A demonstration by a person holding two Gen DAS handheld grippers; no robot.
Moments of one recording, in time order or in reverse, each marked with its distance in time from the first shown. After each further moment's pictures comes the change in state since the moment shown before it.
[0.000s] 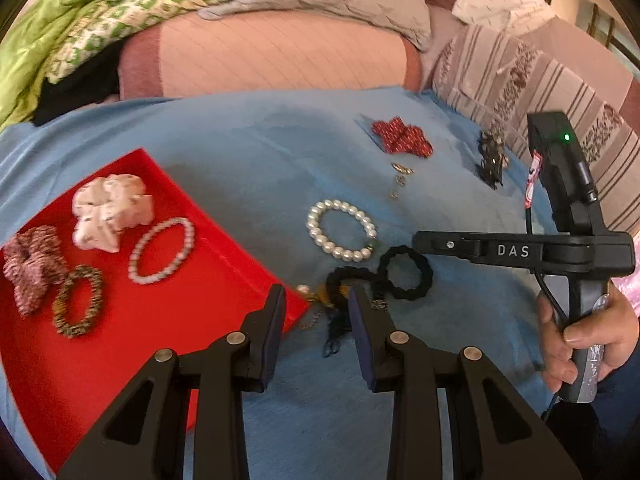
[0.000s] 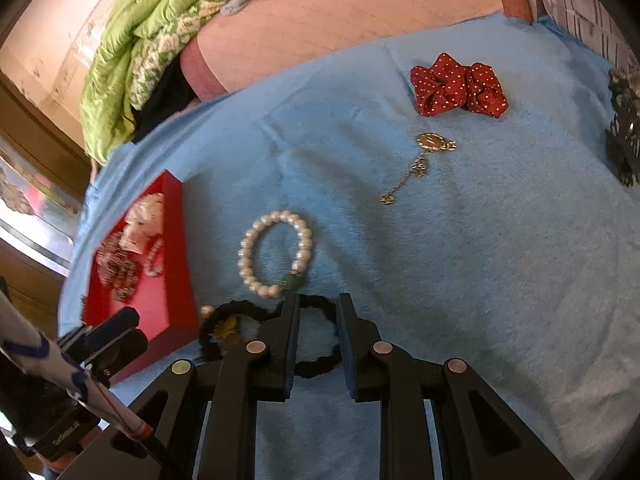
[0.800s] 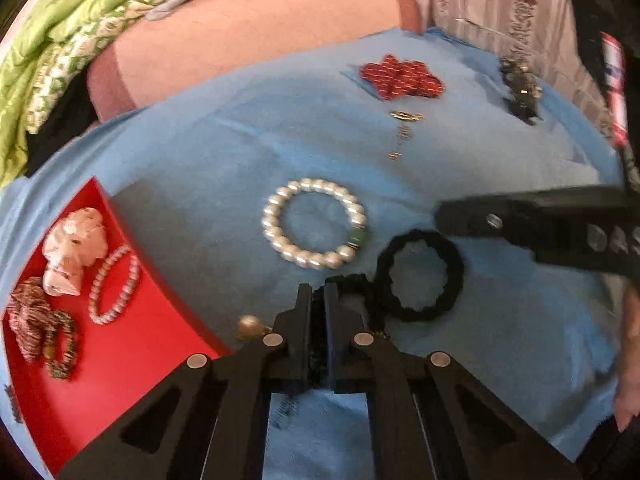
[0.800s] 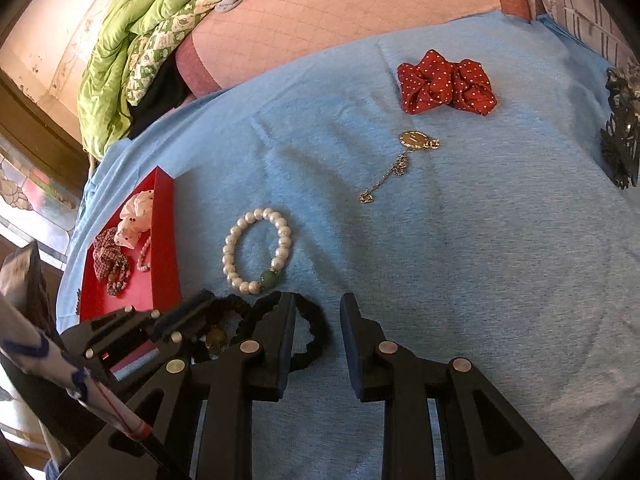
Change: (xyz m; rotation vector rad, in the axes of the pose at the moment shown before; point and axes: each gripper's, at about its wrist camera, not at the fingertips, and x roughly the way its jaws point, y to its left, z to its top) left arm 0.067 -0.055 0.012 0.160 0.124 0.171; right arm -0.007 -0.017 0.001 0.013 0.007 0.010
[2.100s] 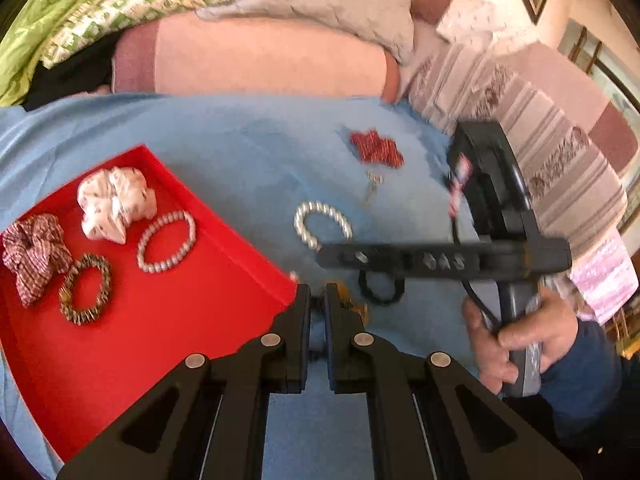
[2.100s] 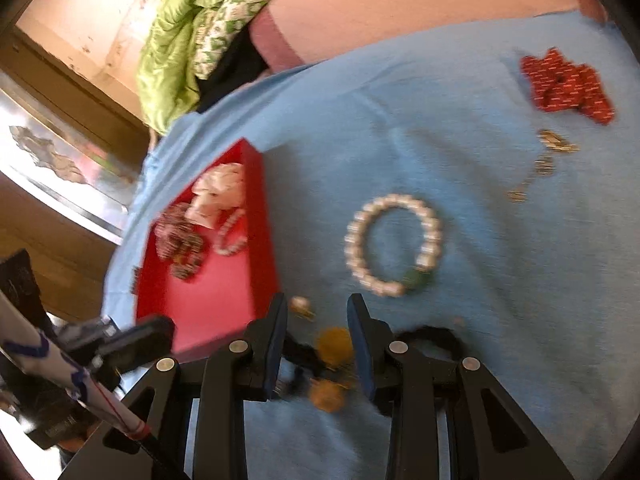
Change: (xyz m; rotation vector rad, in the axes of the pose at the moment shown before) left arm -0.088 0.088 -0.042 -0.181 -0.113 -0.316; right arm 0.039 0.069 0.002 -0.083 0.068 0.266
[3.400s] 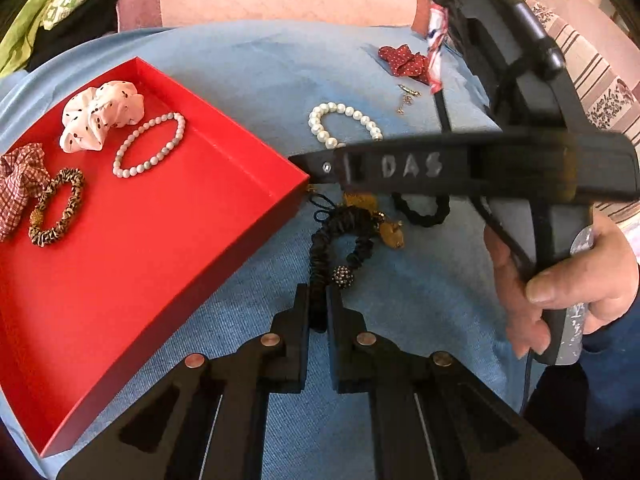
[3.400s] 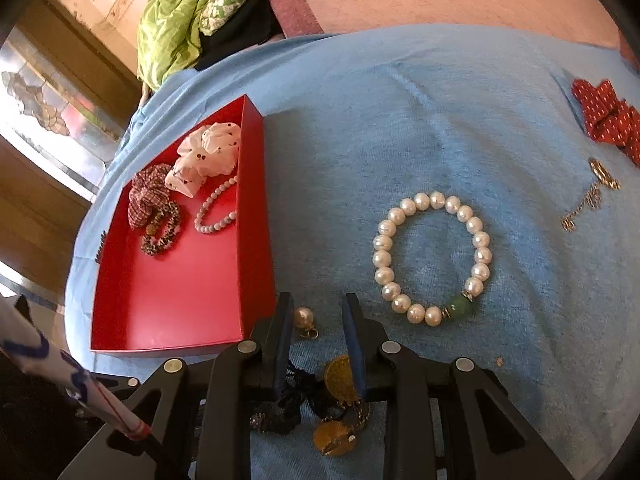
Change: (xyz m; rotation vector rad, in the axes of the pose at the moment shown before) left arm 0.057 -0.002 -0.036 -0.033 0.181 0.137; right arm 0.042 0.020 0.000 -0.173 0.069 -0.147
